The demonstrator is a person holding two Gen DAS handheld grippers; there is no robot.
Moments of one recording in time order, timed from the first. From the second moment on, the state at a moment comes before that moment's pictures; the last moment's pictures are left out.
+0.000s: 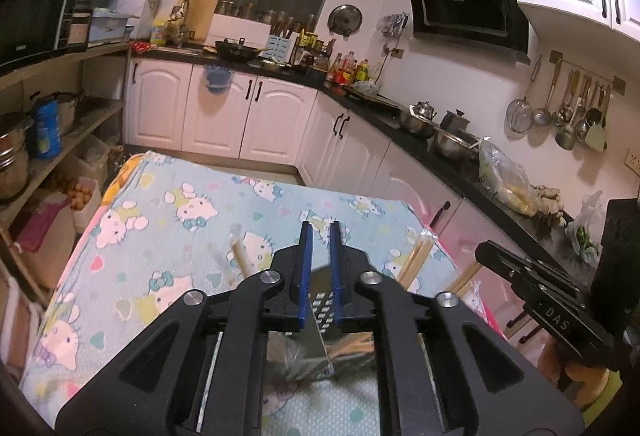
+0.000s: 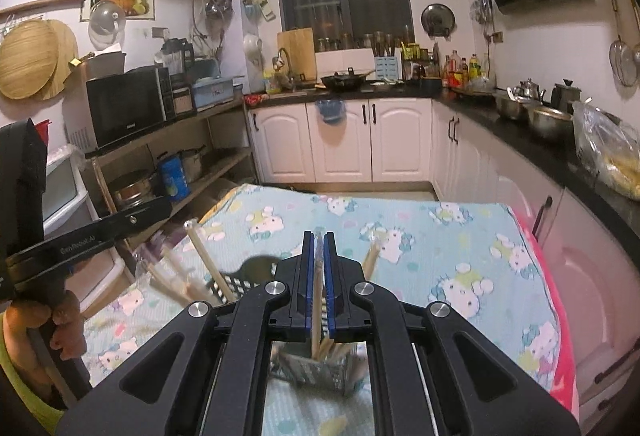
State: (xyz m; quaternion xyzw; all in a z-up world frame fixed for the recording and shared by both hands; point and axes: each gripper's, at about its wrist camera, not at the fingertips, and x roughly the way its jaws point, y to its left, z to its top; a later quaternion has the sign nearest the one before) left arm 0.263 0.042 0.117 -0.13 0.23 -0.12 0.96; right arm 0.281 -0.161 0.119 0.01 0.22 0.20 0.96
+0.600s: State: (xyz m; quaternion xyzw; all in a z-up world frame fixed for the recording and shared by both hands) left arm 0.193 0.038 0.104 -0.13 0.23 -0.13 0.95; right arm 0.225 -0.179 0.100 0.02 0.23 0.21 0.95
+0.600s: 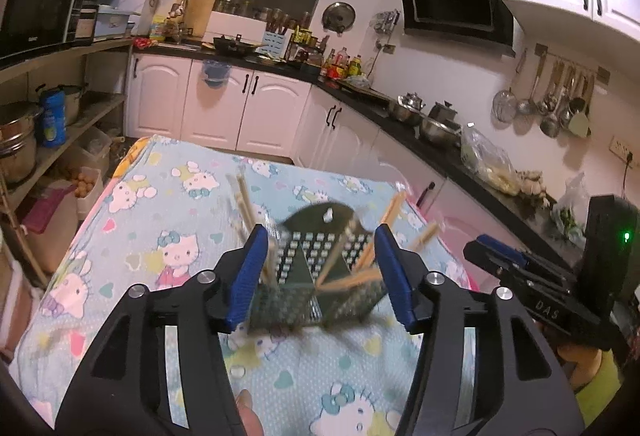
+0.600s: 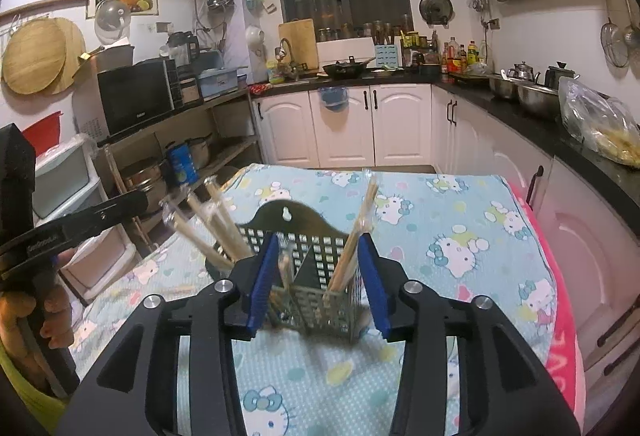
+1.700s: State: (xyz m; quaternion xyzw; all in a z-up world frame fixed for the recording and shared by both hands) left arm 0.118 0.023 0.009 -0.11 0.27 -0.05 0.96; right arm 0.131 -0.182 0.009 0.01 0.23 0.18 0.96
